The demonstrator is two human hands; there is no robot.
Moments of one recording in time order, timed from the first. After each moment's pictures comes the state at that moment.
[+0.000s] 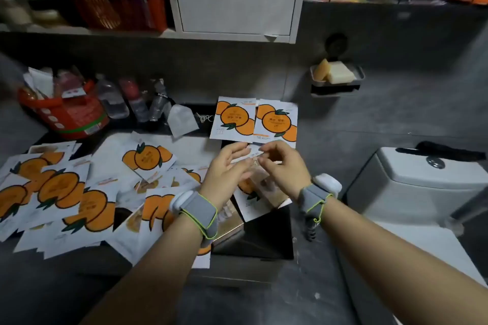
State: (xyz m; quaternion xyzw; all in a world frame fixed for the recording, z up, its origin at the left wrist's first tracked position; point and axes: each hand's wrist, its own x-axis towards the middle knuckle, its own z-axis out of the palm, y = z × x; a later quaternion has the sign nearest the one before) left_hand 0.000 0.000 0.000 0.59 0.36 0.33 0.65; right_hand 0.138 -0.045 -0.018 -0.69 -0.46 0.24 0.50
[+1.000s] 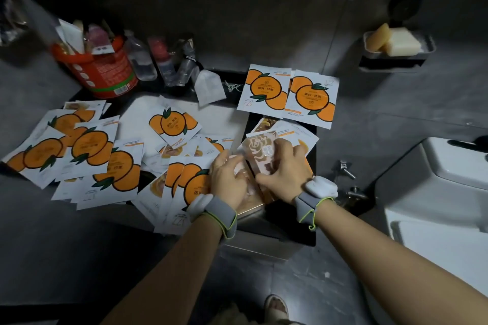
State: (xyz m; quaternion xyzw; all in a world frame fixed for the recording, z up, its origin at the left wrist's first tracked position) left_hand -0.030 0.007 -0.074 0.67 0.59 0.24 0.38; right_hand 0.099 -0.034 -0.063 -0.79 -0.51 0.20 0.27
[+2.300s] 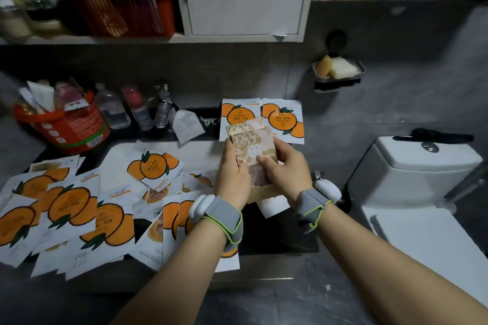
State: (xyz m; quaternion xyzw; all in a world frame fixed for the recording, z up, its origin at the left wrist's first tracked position) left_hand -0.026 0.022 -0.005 0.70 0.45 0.29 0.47; right_hand 0.075 -0.036 -0.004 -0.72 -0.37 0.21 0.54
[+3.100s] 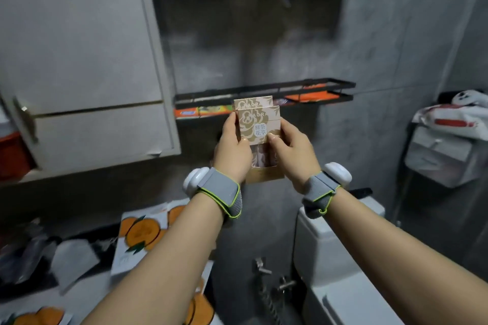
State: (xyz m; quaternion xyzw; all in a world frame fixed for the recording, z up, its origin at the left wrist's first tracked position) left_hand 0.240 0.003 0.165 0.75 0.18 0.37 0.52; right_hand 0.318 -0.097 0.153 -0.70 -0.37 -0.03 0.61
